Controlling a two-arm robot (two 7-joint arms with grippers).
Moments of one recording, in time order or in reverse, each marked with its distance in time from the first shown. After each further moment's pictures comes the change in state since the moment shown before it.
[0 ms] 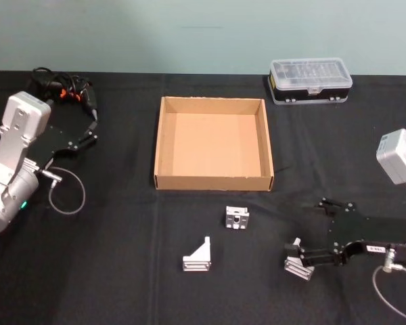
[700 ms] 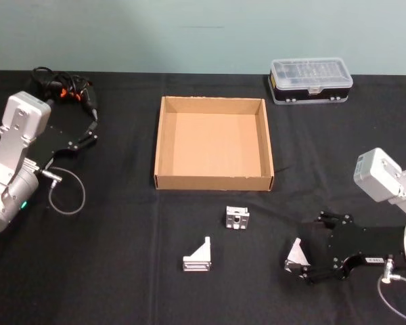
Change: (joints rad) left arm 0.000 0.000 0.000 0.000 0.000 0.000 0.000; right arm 0.067 0.025 -0.087 0.002 -0.118 0.038 0.025
